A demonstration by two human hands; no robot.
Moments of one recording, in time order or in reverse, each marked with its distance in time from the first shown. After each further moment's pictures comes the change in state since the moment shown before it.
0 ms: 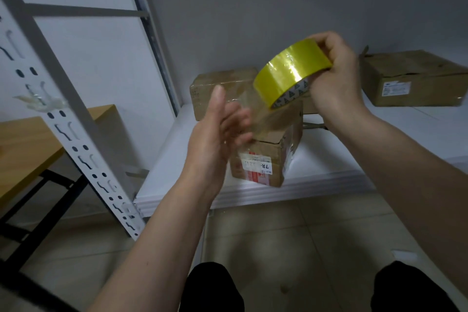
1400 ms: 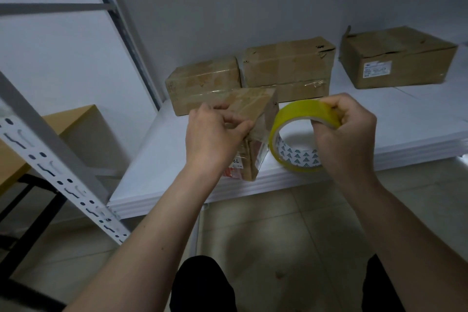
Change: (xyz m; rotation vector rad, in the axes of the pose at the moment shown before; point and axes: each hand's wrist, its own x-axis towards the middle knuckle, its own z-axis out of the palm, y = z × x) left_hand 0.022 -0.031 0.038 1.094 0.120 0.313; right_hand -0.074 0.056 -0.062 -0.160 0.157 0.041
